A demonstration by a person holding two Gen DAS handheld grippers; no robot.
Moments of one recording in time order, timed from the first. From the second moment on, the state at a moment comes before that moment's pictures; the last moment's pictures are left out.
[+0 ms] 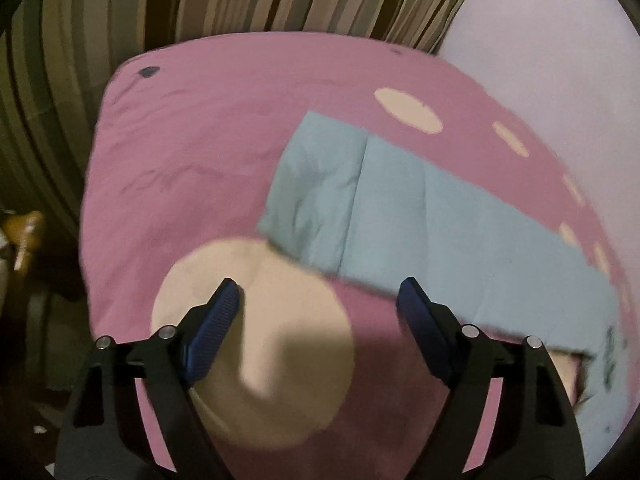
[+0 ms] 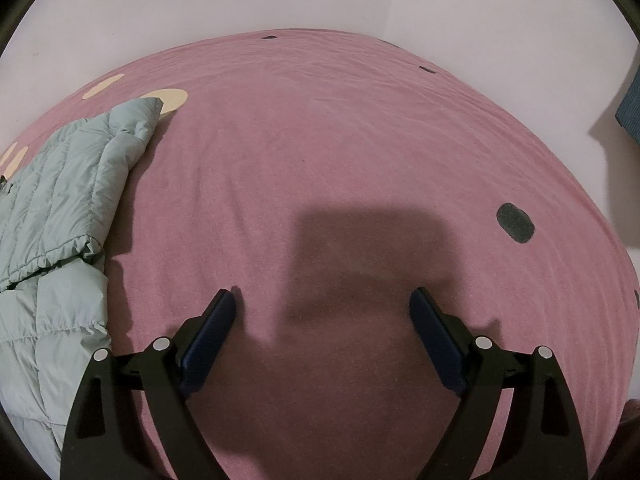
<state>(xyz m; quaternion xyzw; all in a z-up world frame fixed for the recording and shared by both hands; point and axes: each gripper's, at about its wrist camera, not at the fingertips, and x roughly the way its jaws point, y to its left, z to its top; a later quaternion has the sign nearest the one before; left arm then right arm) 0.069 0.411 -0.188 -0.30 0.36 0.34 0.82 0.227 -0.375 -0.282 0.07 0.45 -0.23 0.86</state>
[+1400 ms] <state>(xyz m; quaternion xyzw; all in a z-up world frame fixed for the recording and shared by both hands) 0.265 0.076 -0.085 -0.15 0.33 0.00 0.93 0.222 -0.386 -0.281 0.08 0.44 -0.23 0.86</state>
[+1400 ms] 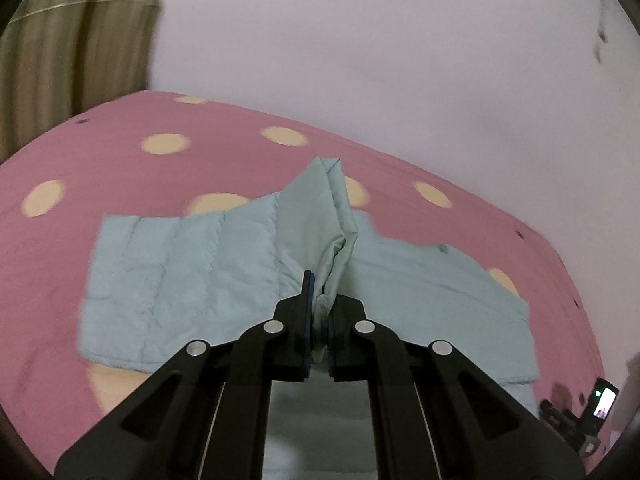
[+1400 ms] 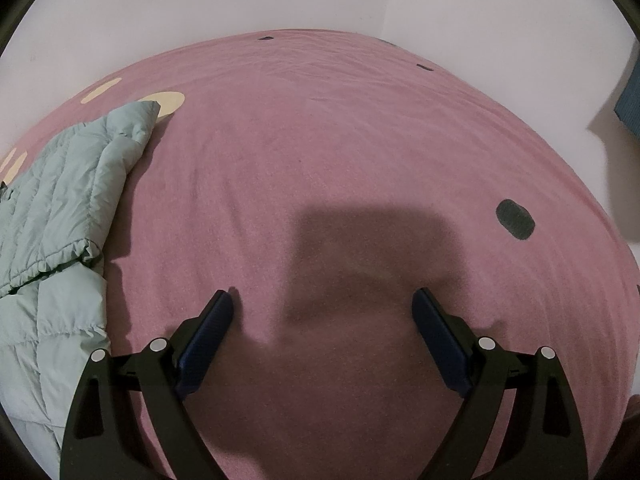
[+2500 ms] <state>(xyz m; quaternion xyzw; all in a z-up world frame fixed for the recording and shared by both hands) 0.295 -0.136 -0.160 -0.01 0.44 -0.09 0.89 0.220 -0.384 -0.282 0.08 0.44 -0.24 0.86</state>
